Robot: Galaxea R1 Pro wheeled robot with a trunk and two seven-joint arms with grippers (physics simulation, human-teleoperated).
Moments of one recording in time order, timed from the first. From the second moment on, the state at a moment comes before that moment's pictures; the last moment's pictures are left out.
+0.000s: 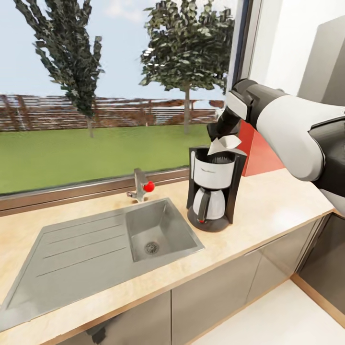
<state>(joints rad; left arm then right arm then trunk) 0.06 -0.07 0.03 -0.42 0.22 -0.08 0.00 -2.00 0.11 0.27 0.05 -0.07 1.02 0.19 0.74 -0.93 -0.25</state>
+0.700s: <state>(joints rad) 0.06 -0.07 0.03 -0.42 0.22 -0.08 0.00 -2.00 0.11 0.27 0.05 -0.07 1.02 0.19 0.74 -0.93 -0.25</state>
